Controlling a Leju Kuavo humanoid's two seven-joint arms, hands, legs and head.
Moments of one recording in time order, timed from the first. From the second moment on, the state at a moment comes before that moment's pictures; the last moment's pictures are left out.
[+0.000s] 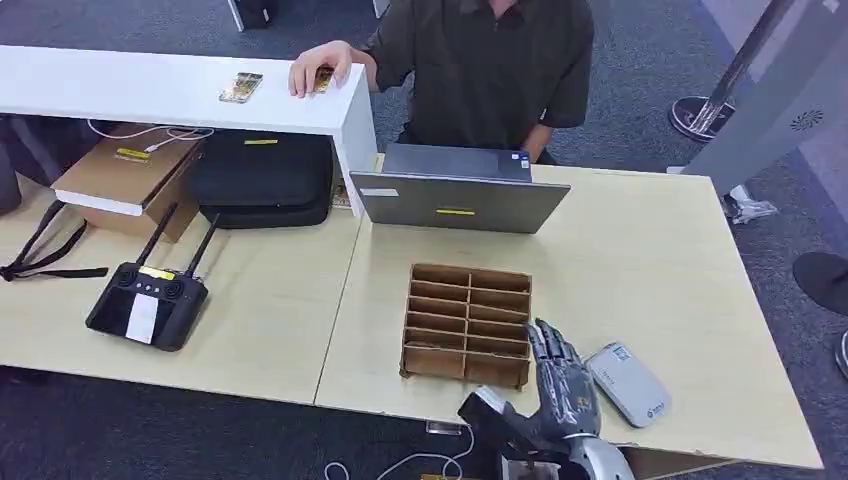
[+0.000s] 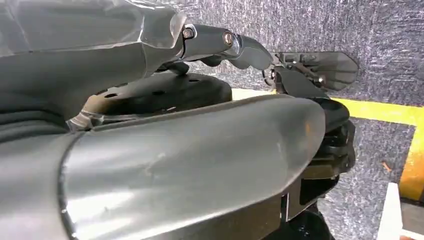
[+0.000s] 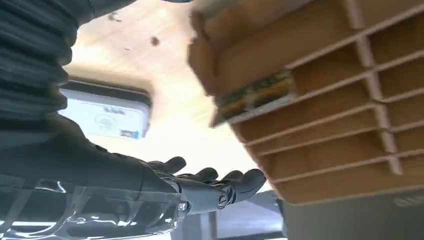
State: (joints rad) left arm -0.13 -0.25 1.00 -0.21 -0.89 -0.03 0.01; right arm 0.07 -0.10 0.58 -1.67 1.11 -0.10 0.24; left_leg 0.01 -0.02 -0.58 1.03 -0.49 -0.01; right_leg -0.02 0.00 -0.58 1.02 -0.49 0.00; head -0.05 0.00
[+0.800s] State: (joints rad) left arm -0.15 -0.26 0.95 -0.21 -0.89 -0.03 0.01; right arm 0.01 -0.04 0.59 -1.61 1.16 -0.07 0.21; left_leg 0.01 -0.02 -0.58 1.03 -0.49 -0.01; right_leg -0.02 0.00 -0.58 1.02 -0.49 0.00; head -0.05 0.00
